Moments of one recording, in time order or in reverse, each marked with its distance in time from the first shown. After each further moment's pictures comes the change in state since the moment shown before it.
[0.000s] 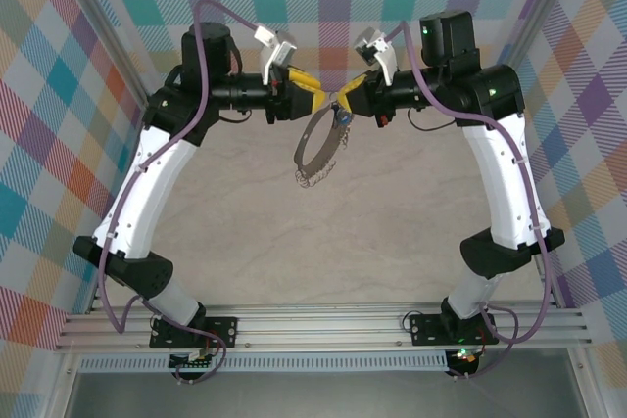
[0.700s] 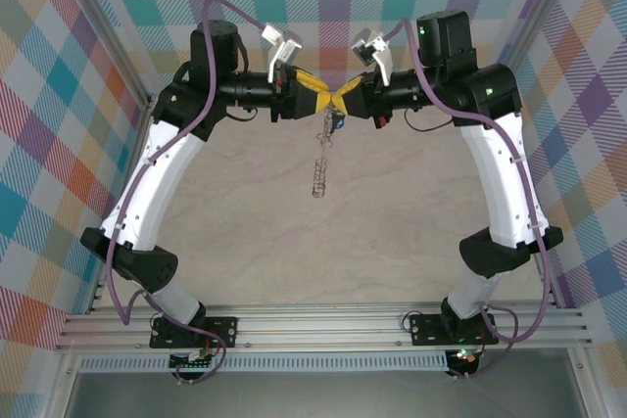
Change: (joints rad) left arm 0.000 0.043 0.016 0.032 0.101 -0.056; right arm 0.015 0.008 0.000 0.010 -0.064 0.030
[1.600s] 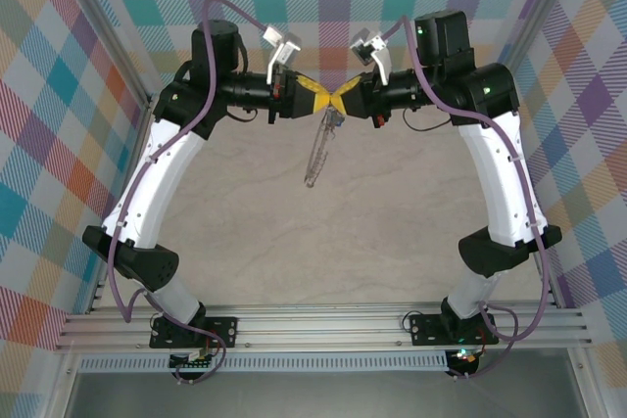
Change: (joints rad) left arm -0.003 0.010 0.000 -0.008 0.103 0.004; right arm 0.002 0.006 0.000 0.005 -0.007 0.022
